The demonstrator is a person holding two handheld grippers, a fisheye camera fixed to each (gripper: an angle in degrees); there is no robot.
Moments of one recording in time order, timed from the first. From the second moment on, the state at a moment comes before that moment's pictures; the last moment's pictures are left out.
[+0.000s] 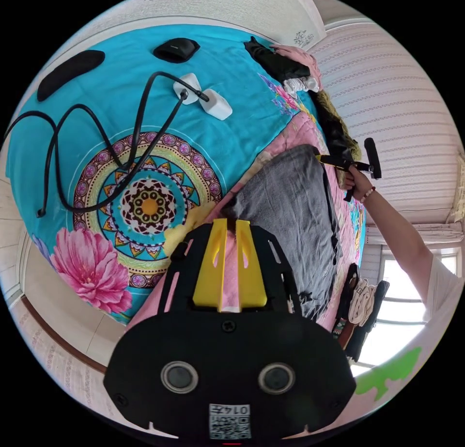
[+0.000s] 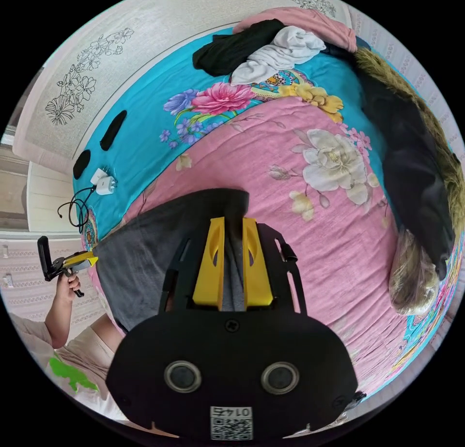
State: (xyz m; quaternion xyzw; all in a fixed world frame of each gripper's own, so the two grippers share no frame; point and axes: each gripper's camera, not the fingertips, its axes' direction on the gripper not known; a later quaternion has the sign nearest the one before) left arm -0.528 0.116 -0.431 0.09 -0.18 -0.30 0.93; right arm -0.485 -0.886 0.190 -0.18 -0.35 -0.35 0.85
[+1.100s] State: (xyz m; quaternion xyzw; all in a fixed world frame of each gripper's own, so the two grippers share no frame) left arm -0.250 0.107 -0.322 0.01 -0.01 0.06 1.00; right arm -0.182 -0.914 0.048 -0.05 -0.53 -0.31 0.79
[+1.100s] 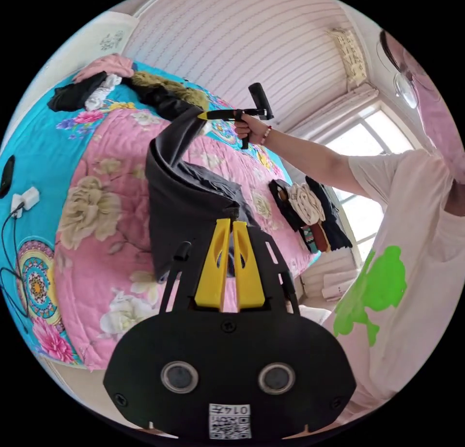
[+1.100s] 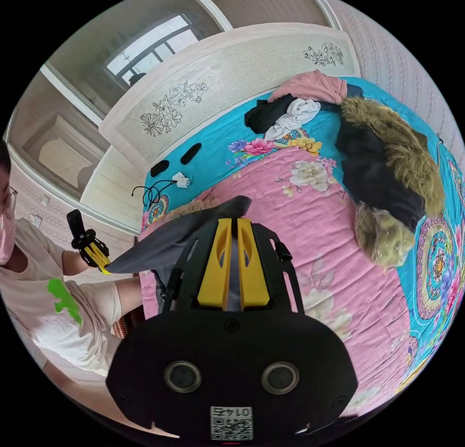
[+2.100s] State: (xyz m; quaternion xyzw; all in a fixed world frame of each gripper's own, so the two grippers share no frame) left arm 0.036 0.082 0.010 -0.25 0.04 0.24 0.94; right arm 0.131 -0.837 0.072 -0.15 -0.41 -0.01 0.90
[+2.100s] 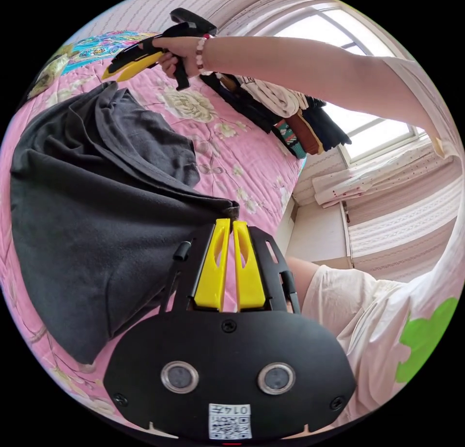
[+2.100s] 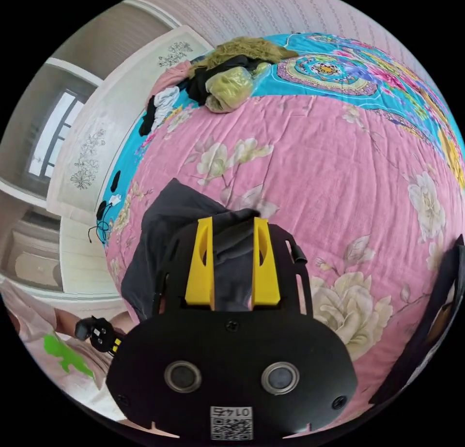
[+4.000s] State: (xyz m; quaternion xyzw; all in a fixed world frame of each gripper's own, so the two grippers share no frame) left arm 0.222 0.016 0.076 -0.28 0.03 0.22 0.93; right arm 0.270 -0.745 -0.031 -0.26 -0.42 0.04 0.87
